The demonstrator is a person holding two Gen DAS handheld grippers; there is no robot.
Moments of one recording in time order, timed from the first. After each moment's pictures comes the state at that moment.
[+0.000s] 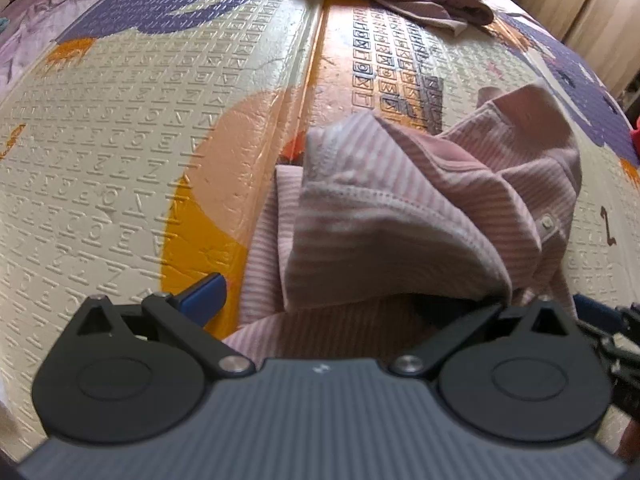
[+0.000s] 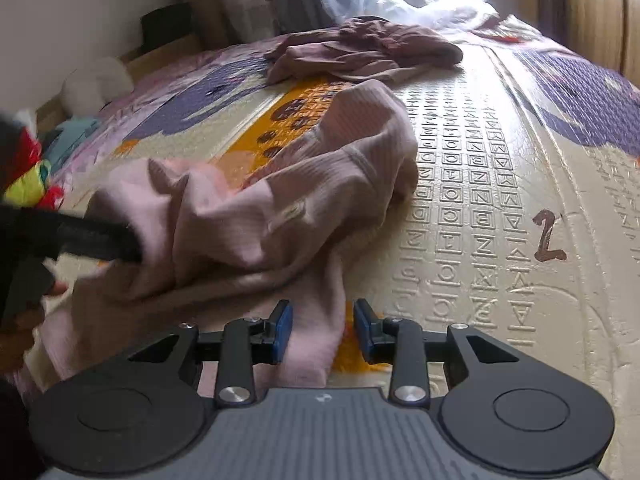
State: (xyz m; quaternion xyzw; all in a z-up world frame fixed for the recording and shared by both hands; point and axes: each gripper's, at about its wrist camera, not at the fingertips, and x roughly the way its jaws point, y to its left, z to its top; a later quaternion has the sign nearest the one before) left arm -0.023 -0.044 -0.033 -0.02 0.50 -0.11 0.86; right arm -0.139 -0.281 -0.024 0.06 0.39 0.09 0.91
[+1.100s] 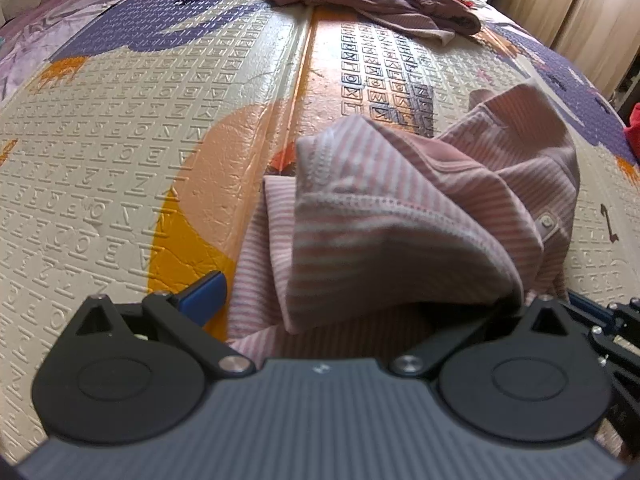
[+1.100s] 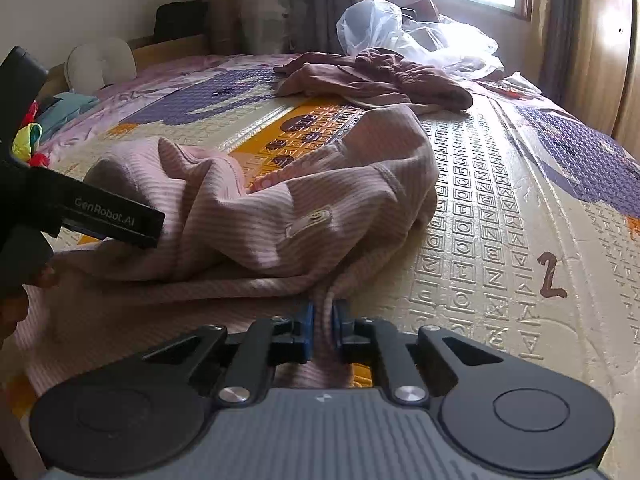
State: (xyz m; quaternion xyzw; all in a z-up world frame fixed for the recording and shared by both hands) left arm -0.027 -0.048 -0.043 -0.02 0.46 -0.12 0.88; right arm -0.140 -0.245 -0.037 -0.01 0.35 0.06 0.93
